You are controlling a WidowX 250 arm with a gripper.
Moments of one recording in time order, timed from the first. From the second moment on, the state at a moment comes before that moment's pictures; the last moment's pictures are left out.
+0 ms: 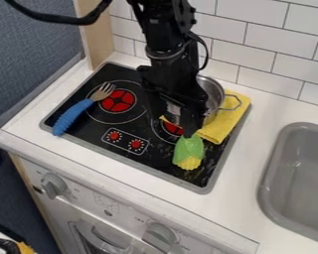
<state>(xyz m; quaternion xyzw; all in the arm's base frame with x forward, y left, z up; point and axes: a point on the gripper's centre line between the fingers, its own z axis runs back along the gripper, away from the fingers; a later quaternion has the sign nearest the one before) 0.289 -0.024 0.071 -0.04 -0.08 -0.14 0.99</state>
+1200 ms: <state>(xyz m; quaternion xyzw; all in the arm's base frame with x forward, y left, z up) 0.351 -0.047 0.063 -0.01 -0.06 -0.21 0.98</state>
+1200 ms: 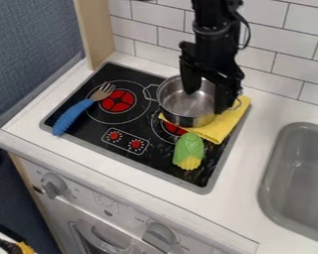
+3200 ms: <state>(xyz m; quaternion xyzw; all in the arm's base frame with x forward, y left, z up) 0.371 0.032 0.099 0.01 -0.06 -0.09 0.99</state>
